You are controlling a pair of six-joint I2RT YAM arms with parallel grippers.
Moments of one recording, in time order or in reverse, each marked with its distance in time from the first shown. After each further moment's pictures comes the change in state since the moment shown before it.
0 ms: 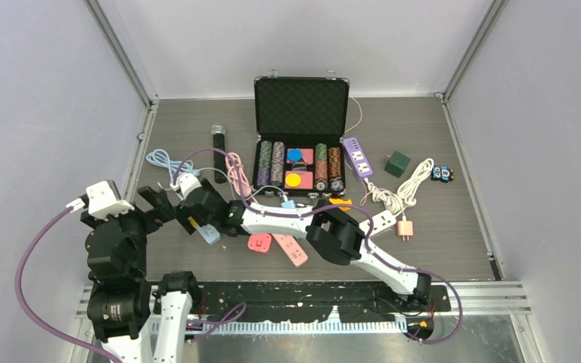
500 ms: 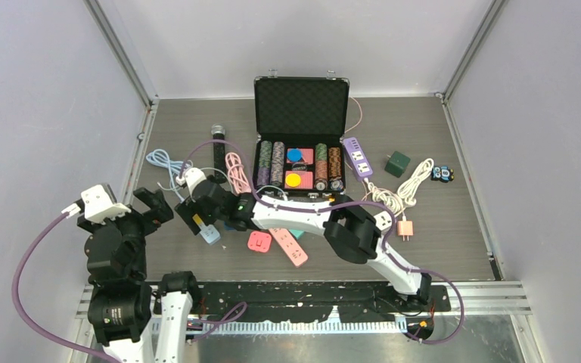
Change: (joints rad) left arm 0.014 -0.017 0.000 0.002 -0.034 -0.018; right arm -0.019 -0.179 -0.130 -0.087 -0.104 0.051
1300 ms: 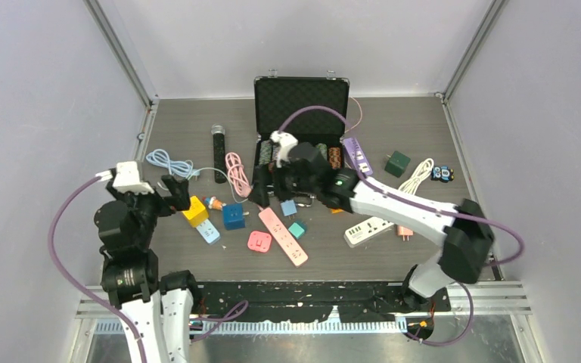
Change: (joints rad) left arm 0.126 0.108 -0.180 0.251 0.520 0.206; right arm -0.299 -0.833 -0.746 -0.021 -0.297 0.264
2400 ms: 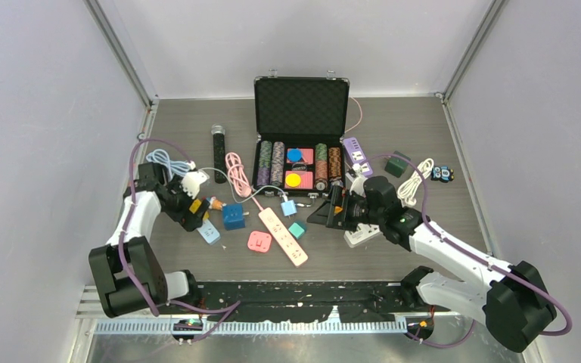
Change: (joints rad) left arm 0.012 0.854 -0.087 -0.133 0.106 0.987; right arm -0.333 -0.441 -0.658 0.132 -0.331 0.352
